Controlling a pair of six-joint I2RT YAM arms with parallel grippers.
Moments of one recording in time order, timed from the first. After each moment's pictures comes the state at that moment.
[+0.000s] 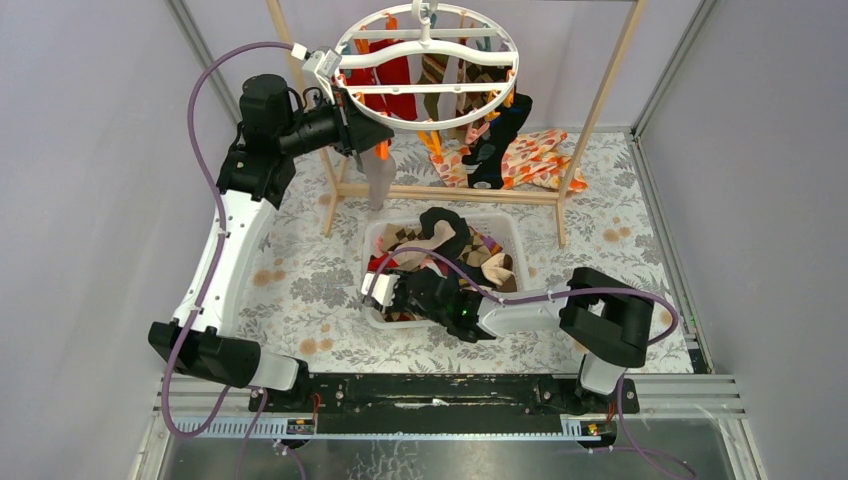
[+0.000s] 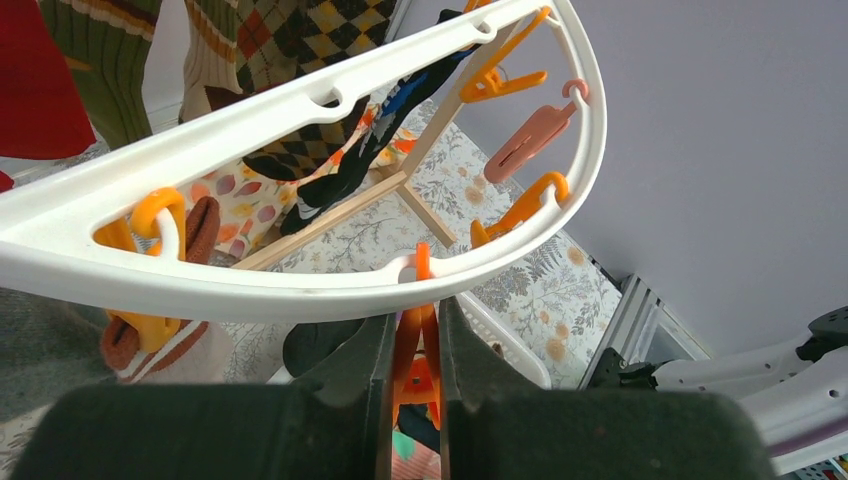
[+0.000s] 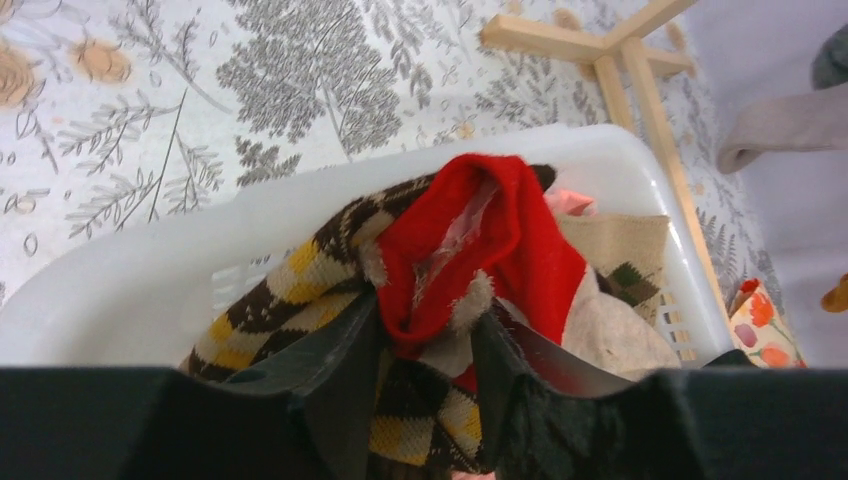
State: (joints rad) left arm -0.19 1.42 1.67 -0.40 0.75 -0.35; right arm 1.19 1.71 0.85 0.47 0.16 -0.52
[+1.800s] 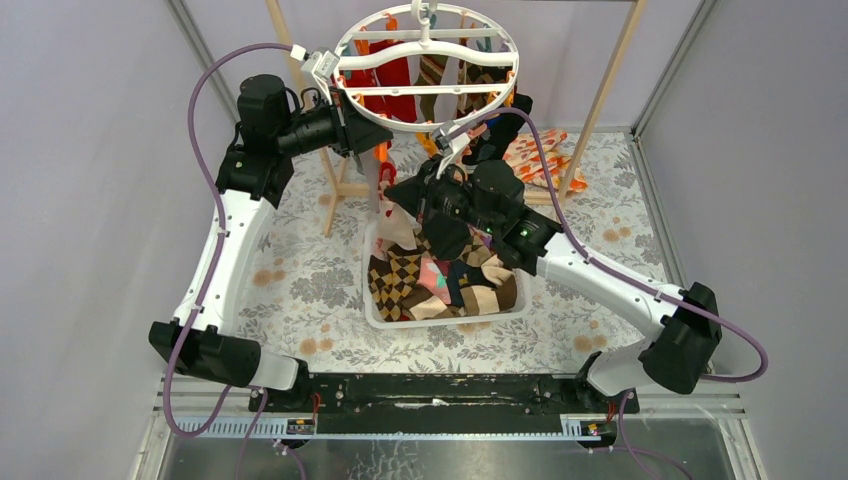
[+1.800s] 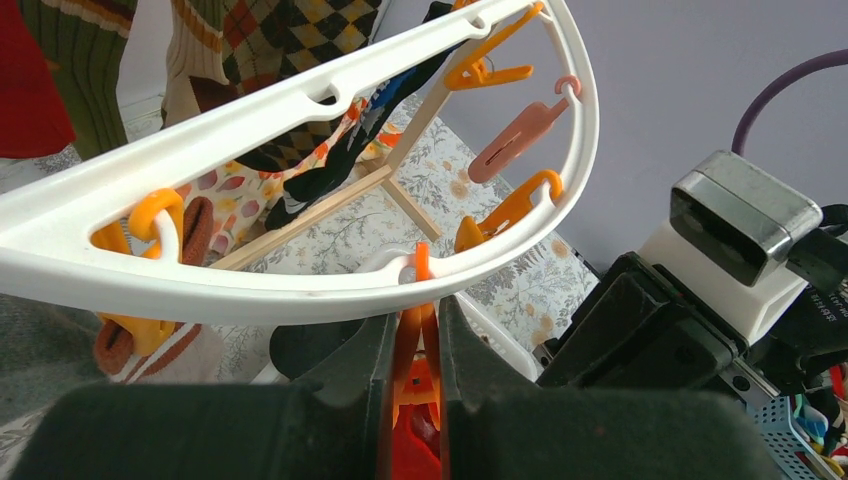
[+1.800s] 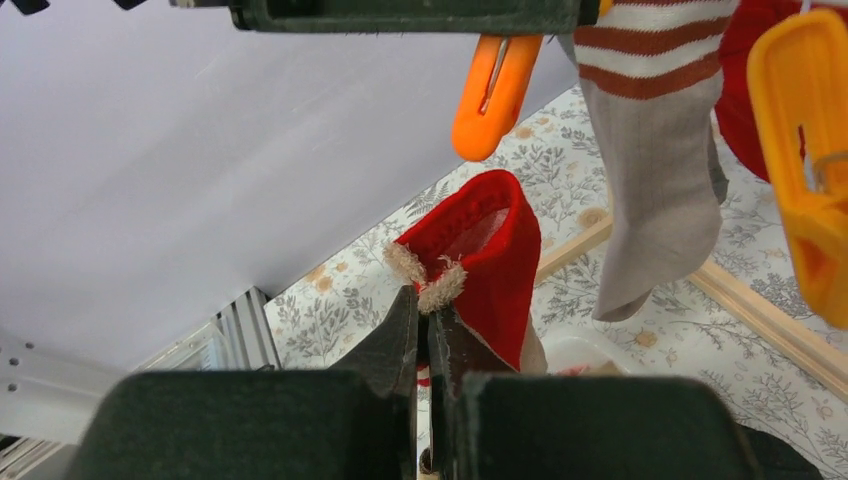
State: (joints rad) left arm -0.18 1.42 1.66 -0.40 0.81 -0.37; right arm 0.86 1.42 1.25 0.18 -0.20 0.36
